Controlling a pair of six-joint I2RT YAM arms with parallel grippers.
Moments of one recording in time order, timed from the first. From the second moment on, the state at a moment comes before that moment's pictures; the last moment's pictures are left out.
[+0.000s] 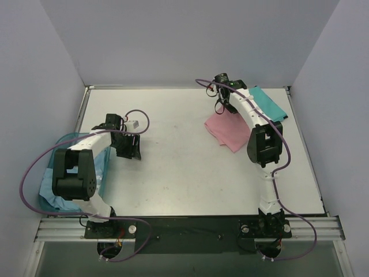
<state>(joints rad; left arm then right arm) -0.06 1.66 1.01 -0.60 0.34 0.06 0.32 2.28 2.14 -1.01 0.53 -0.45</state>
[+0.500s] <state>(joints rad) -0.06 1.66 1.01 -0.60 0.32 0.07 0.30 2.28 2.15 -0.89 0.56 -0.53</state>
